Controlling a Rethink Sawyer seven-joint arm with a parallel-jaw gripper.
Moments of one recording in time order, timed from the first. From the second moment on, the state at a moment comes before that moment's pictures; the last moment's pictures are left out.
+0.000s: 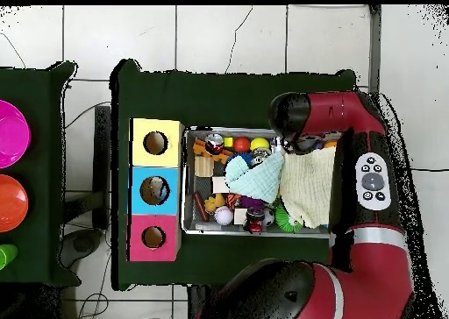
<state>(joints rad) -0.48 -0.32 0.28 0.94 -0.72 1.21 1.21</state>
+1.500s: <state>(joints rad) -0.47 -0.24 0.24 0.88 -0.80 1.33 1.21</state>
